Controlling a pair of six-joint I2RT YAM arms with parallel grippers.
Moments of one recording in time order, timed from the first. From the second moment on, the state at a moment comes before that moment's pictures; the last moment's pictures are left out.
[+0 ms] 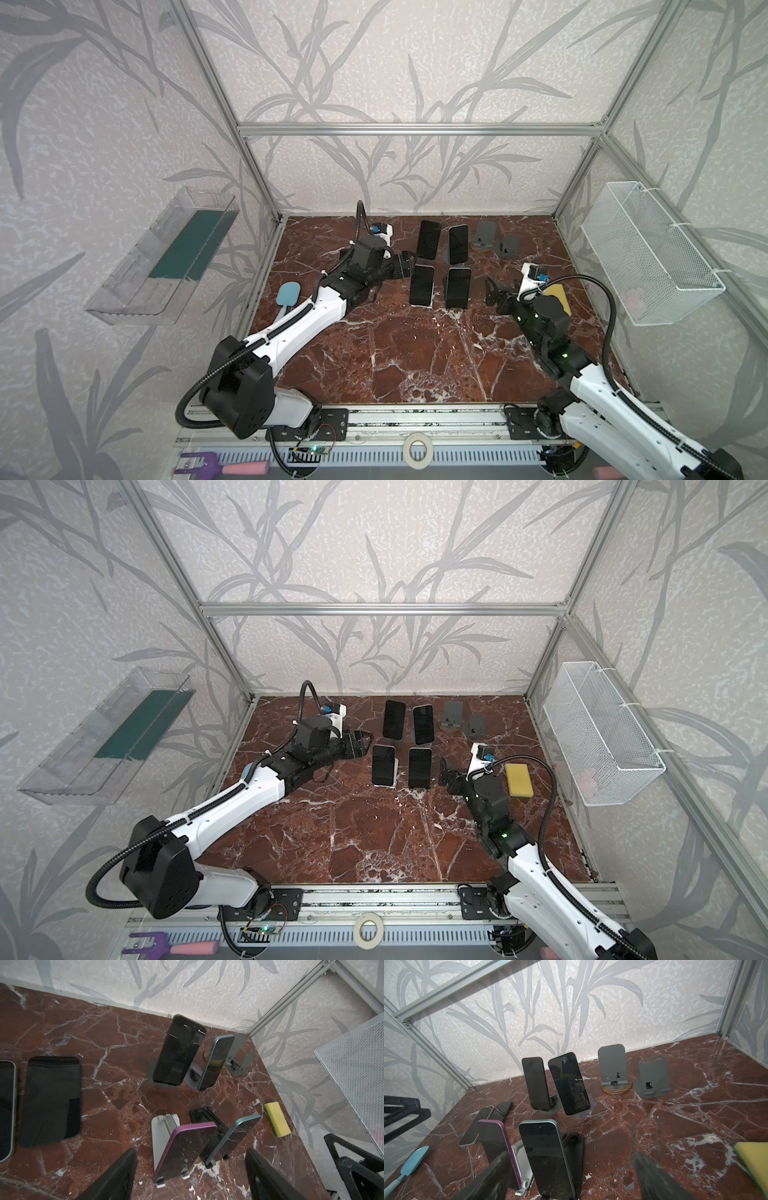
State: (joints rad) left arm -0.57 1.40 1.05 -0.16 0.05 -0.54; right arm 0.44 0.74 0.39 0.16 0.23 0.40
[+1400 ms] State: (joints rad) left arm -0.83 1.80 1.38 -0.38 -0.44 -0.50; right arm 0.49 0.79 0.37 0.12 0.37 0.43
